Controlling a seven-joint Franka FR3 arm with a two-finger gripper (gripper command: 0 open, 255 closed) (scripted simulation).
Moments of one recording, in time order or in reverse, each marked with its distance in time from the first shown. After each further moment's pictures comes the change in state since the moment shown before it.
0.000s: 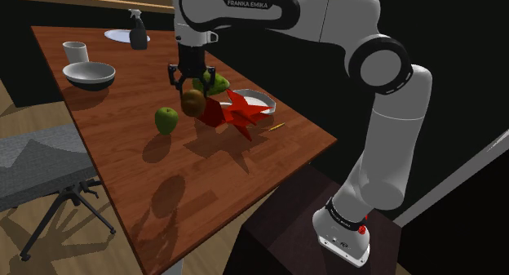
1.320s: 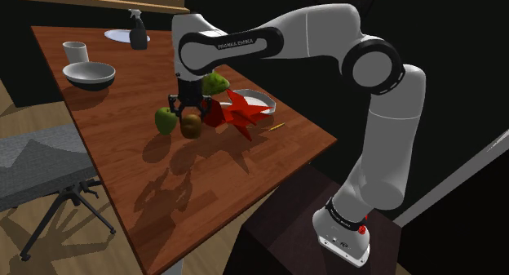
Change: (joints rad) arm -0.002 0.041 -0.005 -0.210 -0.008 0.251 0.000
